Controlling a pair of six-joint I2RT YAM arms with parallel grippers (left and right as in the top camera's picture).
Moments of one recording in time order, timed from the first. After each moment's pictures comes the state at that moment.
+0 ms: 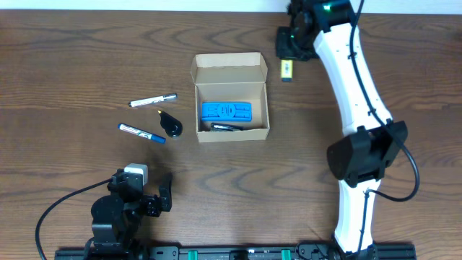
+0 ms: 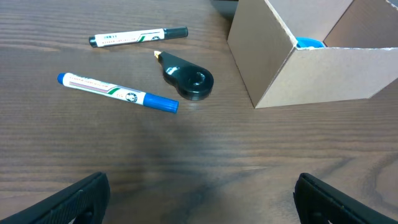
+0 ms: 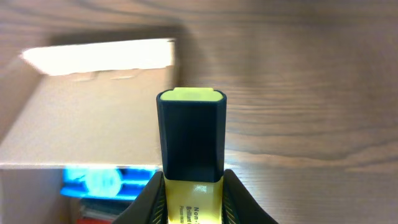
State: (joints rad) left arm -0.05 0.01 0.16 -0.67 0.21 -0.07; right arm 0.29 2.22 2.38 -1.35 0.01 0.30
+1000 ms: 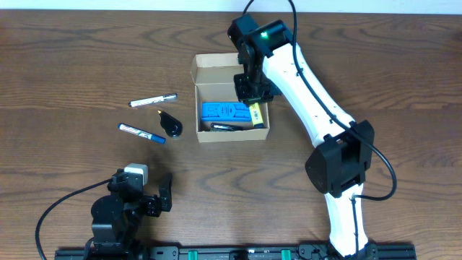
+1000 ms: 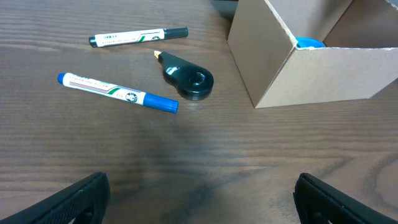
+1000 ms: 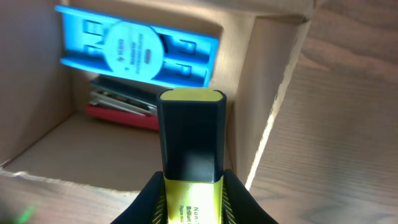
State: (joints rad) left arm -0.05 0.01 0.16 -0.67 0.21 -0.07; right arm 0.51 2.22 2.18 -1.51 -0.02 0.35
